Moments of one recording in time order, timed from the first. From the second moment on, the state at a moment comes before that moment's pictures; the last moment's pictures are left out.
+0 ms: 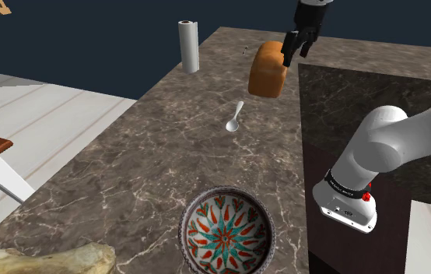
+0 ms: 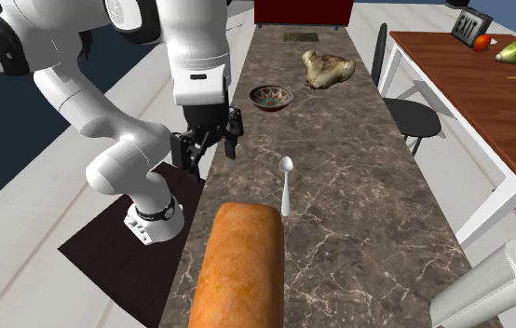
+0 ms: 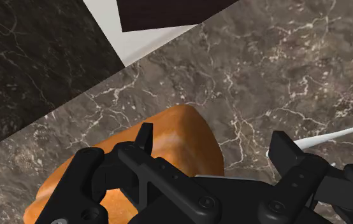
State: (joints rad) arm 0.00 -0.81 0.00 -2.32 -0.10 1.57 0.15
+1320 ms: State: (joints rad) arm -0.13 -0.56 0.31 -2.46 0.37 2.00 1.12
